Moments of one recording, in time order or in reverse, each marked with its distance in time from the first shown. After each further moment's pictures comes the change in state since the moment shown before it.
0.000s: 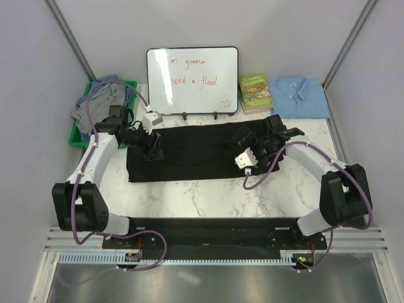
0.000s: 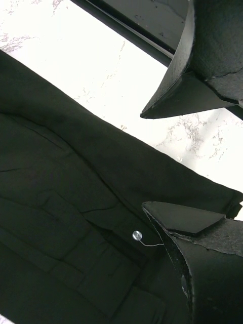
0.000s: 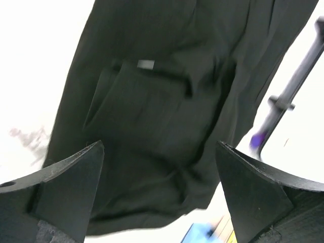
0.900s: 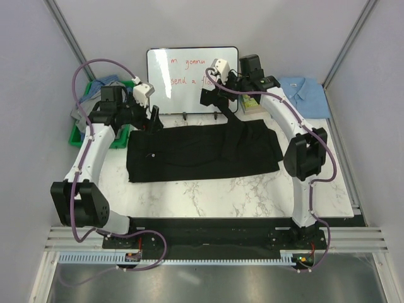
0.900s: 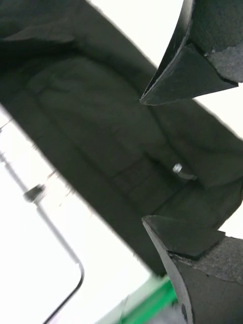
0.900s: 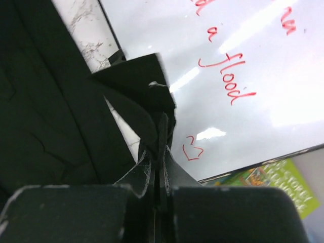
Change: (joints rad) left arm -0.001 0.052 0.198 0.201 -0.114 -0.235; right arm 0.085 0.598 1.042 0.126 0.045 1.189
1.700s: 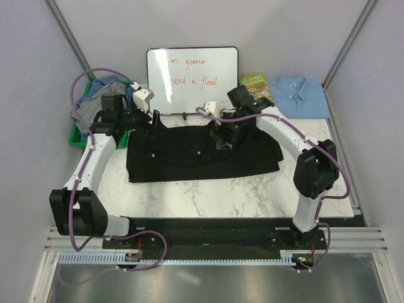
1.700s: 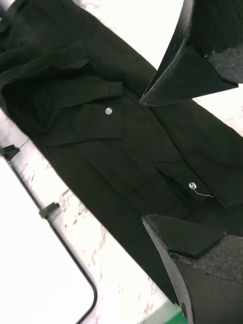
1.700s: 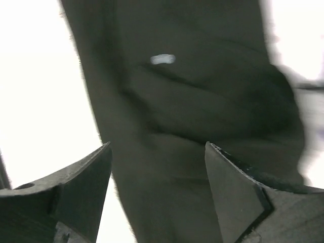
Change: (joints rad) left arm -0.005 -0.098 -0.169 0.226 0.048 -0.098; right arm 0.175 -0.244 -0.459 -0.240 -0.015 -0.010
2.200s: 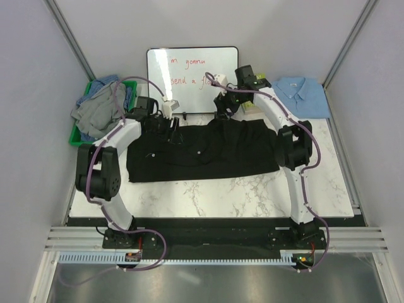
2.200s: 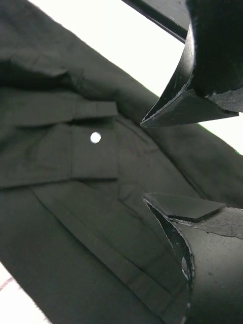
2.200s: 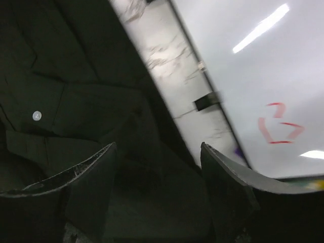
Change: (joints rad) left arm -0.148 0.357 0.064 -0.048 0.028 -0.119; right arm -0.218 0.497 0.661 -0.013 -0.068 0.128
